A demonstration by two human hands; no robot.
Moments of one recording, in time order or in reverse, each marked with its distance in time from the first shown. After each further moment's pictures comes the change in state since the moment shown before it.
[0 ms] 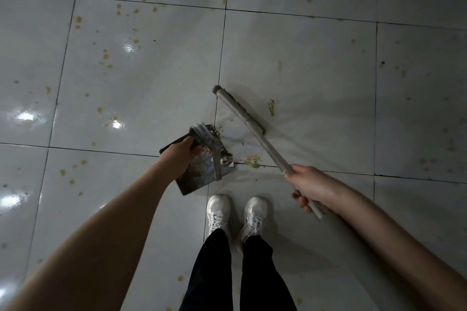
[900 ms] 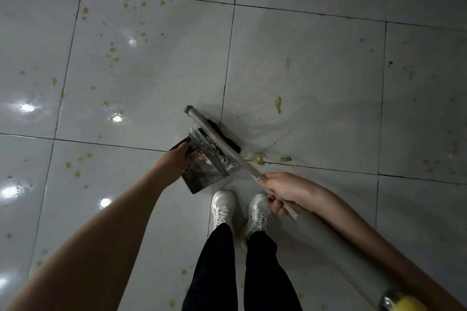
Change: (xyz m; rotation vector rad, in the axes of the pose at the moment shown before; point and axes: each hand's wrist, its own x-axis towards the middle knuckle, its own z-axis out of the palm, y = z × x) left_hand -0.018 -0.041 0.000 -0.098 -0.014 -0.033; right_hand -0.004 -0.025 0.064 0.071 -0.234 0.147
